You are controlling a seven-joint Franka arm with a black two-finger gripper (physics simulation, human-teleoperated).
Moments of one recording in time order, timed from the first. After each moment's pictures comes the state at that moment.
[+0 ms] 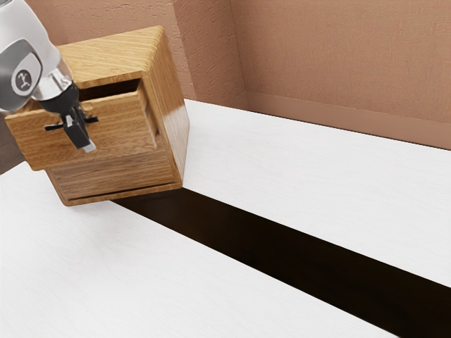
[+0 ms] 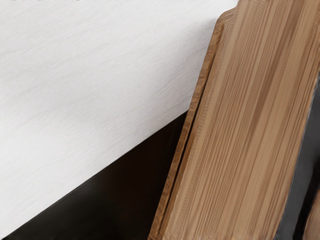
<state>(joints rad) 0.31 -0.03 0.13 -1.62 0.12 1.96 -2.16</state>
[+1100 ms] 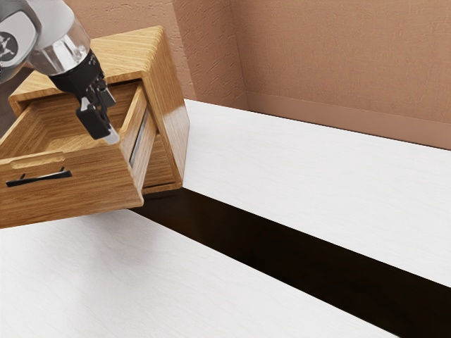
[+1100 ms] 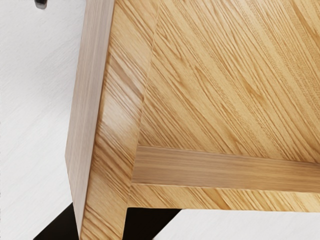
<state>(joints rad) 0.09 -0.20 0.07 -1.60 0.14 1.74 -2.26</state>
